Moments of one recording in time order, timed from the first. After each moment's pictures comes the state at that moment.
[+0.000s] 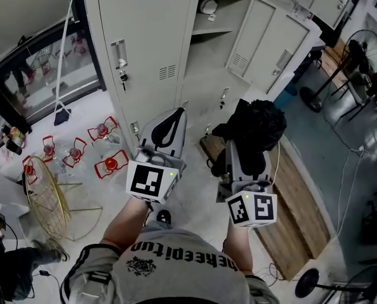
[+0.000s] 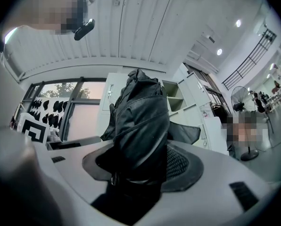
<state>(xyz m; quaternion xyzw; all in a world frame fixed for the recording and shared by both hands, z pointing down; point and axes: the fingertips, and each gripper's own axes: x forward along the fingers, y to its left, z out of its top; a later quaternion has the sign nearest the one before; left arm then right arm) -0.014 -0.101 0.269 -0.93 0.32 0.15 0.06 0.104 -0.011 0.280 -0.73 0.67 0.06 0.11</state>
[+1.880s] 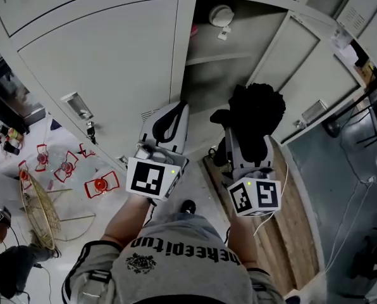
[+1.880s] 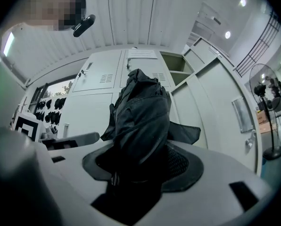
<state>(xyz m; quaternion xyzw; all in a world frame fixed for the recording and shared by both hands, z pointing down) 0.121 -0.331 0.279 -0.91 0.38 0.14 0.07 0.245 -0.280 0.296 -0.68 0.73 0.03 0.09</state>
